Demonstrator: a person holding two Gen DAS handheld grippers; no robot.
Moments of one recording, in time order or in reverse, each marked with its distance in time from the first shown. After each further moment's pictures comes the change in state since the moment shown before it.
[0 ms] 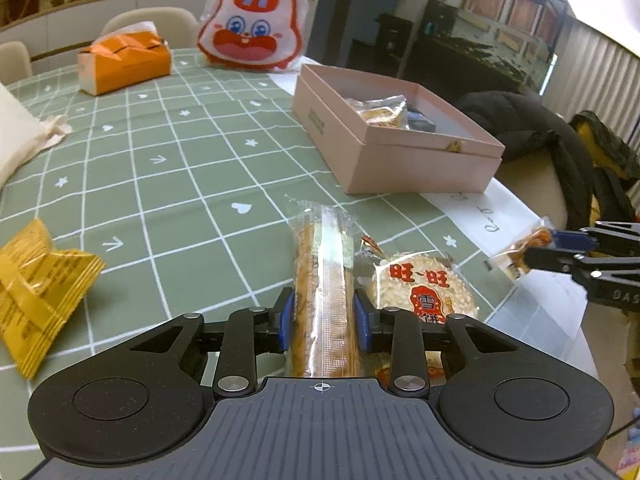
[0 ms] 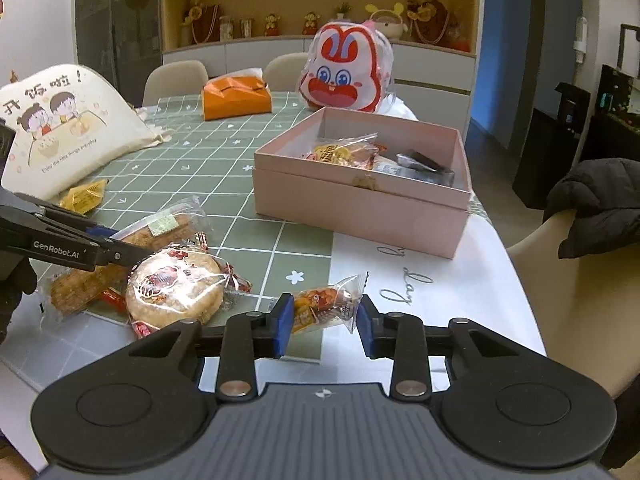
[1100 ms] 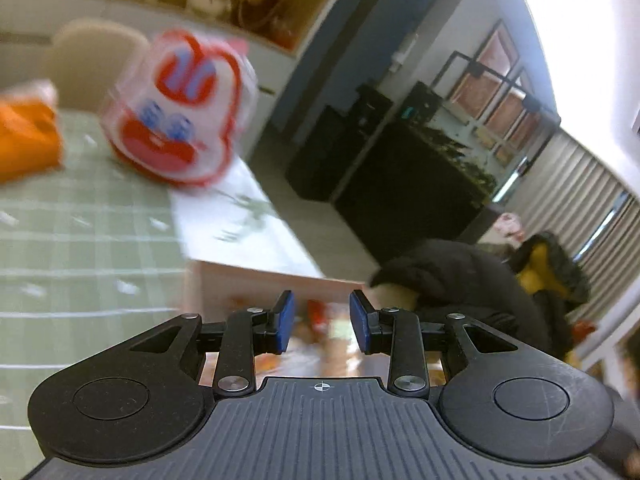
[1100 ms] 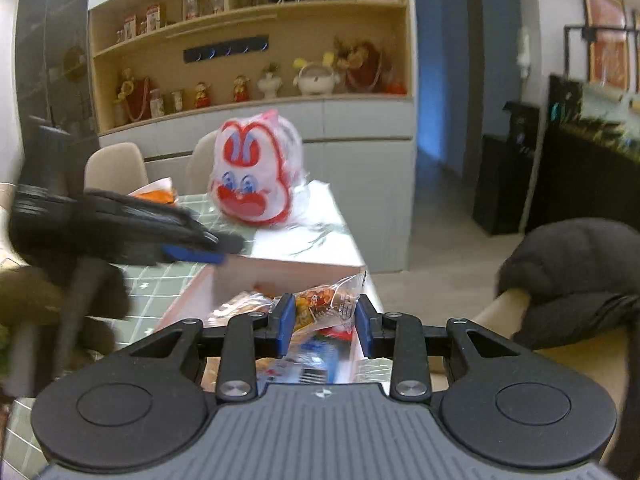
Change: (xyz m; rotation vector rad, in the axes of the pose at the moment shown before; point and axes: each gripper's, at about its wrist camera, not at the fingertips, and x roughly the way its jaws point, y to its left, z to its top) left arm 0.089 -0.015 0.208 -0.201 -0.156 -0.191; right arm 0.046 -0.095 0.139 0.149 -0.123 -0.077
